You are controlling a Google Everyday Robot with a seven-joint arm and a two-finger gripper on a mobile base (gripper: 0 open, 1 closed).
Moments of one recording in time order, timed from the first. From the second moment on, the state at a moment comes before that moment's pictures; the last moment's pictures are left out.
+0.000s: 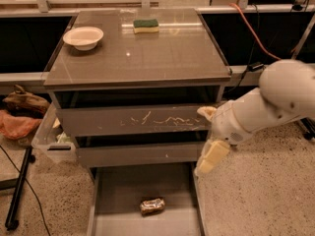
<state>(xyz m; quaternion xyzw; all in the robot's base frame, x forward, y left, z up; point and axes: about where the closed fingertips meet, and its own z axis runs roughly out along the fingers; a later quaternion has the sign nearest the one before) 0.481 -0.121 0.765 -0.62 0.72 0.17 0.26</state>
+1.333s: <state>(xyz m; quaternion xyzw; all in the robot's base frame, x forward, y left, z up) 0.532 -0.070 0.579 -0.55 0.75 0.22 0.31</state>
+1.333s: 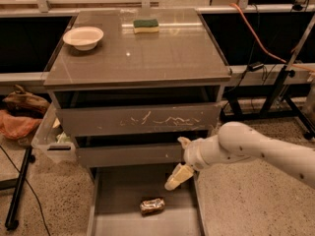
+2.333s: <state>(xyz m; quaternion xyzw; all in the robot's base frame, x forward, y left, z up) 0.551 -0.017 0.416 -0.54 0.74 0.22 0.33</state>
